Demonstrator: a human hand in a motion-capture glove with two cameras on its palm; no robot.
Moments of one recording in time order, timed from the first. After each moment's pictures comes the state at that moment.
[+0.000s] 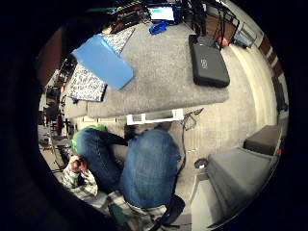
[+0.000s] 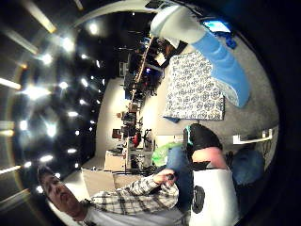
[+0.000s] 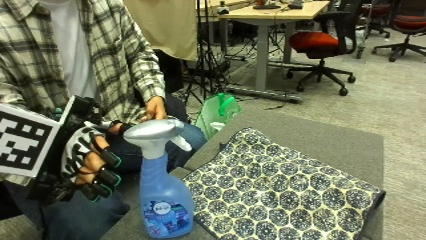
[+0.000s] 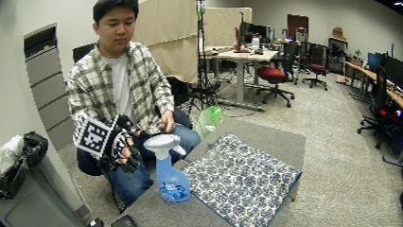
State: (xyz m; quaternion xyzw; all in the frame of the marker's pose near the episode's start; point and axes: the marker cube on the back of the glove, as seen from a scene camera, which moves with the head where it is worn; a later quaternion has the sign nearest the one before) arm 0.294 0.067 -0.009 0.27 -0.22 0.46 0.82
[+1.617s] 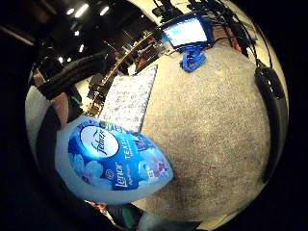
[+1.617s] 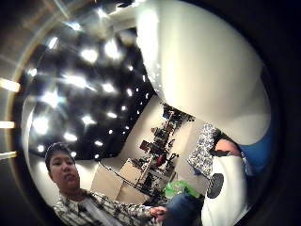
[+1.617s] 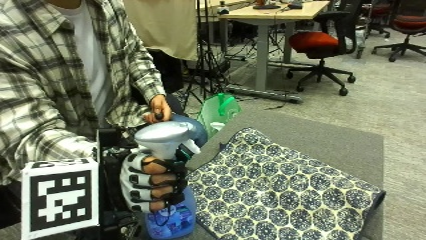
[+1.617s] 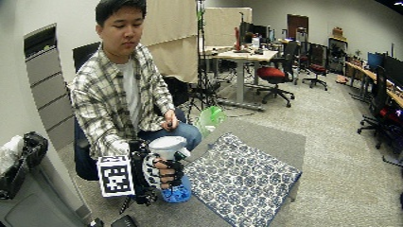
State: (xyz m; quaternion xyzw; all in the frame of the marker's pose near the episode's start) arm 0.413 -0.046 -0.005 0.53 -0.30 0.36 0.71
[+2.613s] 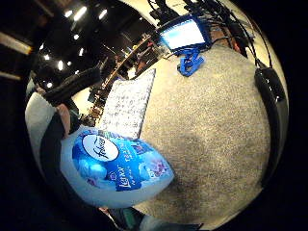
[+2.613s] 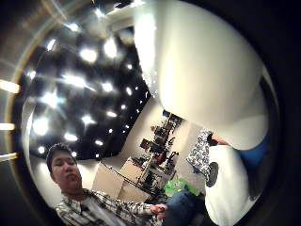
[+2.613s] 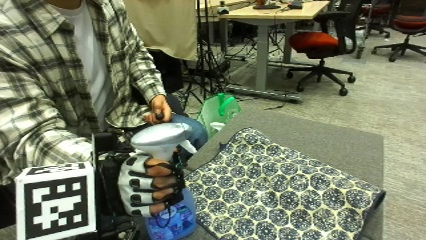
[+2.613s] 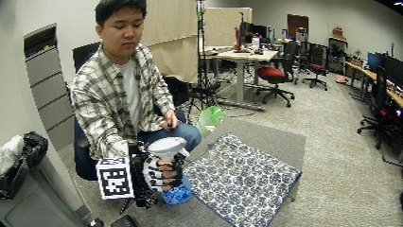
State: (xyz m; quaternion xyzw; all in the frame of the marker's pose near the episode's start) arm 0.401 -0.038 0.014 0.54 -0.31 0.37 0.69
